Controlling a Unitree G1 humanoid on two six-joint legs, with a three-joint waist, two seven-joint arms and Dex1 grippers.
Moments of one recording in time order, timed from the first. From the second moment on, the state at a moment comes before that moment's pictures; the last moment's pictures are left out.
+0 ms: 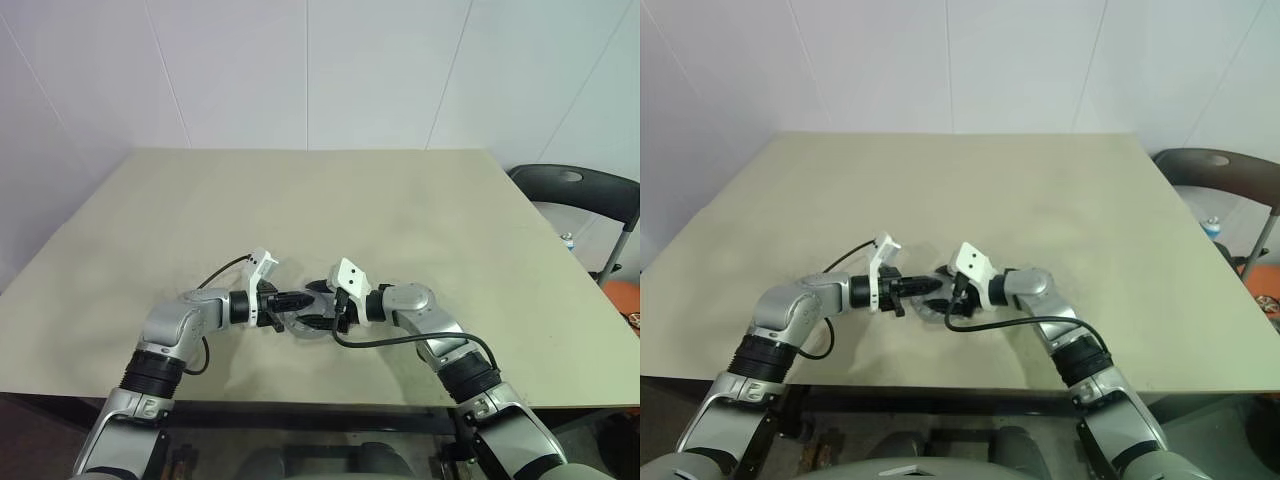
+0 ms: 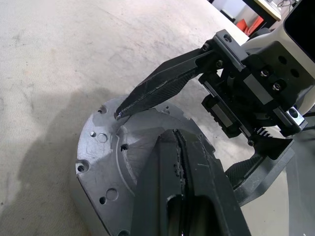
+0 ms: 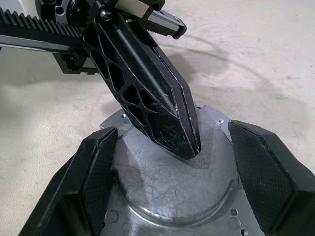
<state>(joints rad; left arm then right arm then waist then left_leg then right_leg) -0.42 0.41 -0.13 0.13 -0.53 0.80 -0.90 -0.47 -0.29 0.36 0.28 0.10 0.23 0.95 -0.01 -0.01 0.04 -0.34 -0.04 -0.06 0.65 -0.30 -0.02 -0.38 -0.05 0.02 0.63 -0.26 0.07</state>
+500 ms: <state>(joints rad) -0.45 0.41 -0.11 0.17 -0.52 0.77 -0.91 -0.48 -0.29 0.26 0.26 0.20 0.43 0.96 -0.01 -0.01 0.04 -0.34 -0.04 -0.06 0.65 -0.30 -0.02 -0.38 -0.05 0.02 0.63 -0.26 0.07</state>
